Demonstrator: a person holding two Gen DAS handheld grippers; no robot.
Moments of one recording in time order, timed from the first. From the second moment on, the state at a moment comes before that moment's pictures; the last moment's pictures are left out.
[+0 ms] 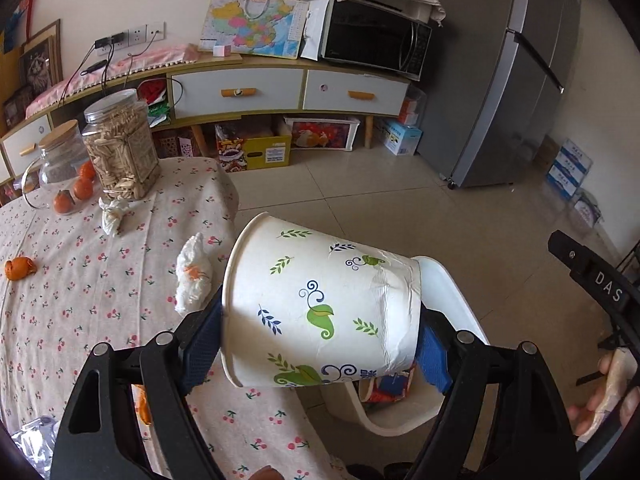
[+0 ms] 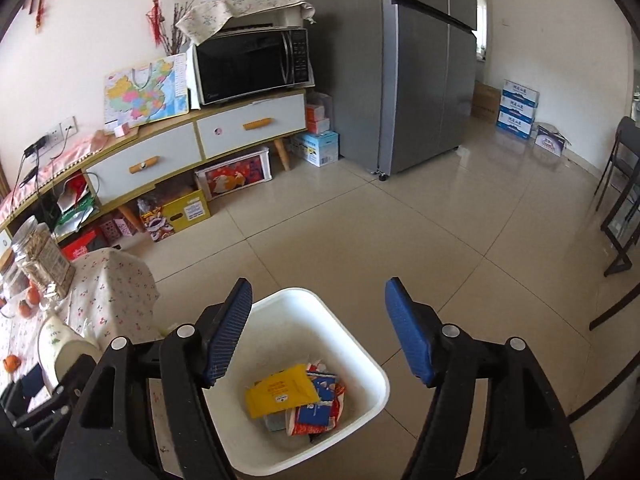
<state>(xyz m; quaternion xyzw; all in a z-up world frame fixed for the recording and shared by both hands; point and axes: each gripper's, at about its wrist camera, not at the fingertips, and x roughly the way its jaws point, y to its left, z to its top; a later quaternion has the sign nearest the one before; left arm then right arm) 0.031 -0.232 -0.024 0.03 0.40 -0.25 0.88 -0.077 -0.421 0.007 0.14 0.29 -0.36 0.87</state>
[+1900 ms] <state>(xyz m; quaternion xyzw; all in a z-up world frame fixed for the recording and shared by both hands) 0.011 -0.005 -0.070 0.28 0.49 -0.21 0.80 0.016 -0.167 -0.017 -0.04 0.41 -0.09 0.91</state>
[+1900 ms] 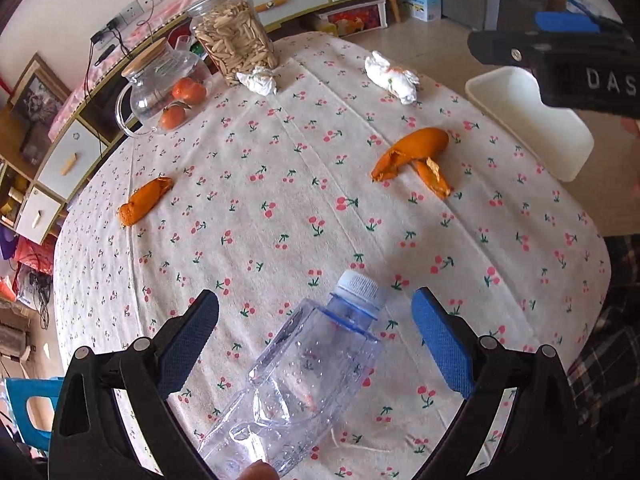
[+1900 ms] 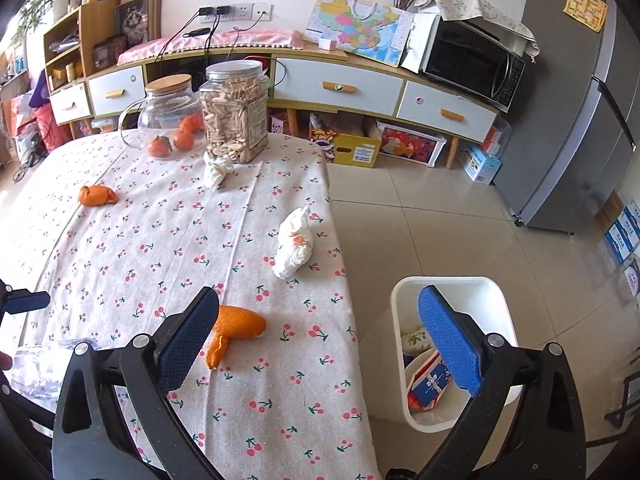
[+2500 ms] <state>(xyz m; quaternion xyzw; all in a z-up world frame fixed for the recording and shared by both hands) 0.007 0.027 -0.095 0.29 0.53 -0.24 0.76 0.035 -0.126 -0.077 -0.16 0.50 0.12 0.84</state>
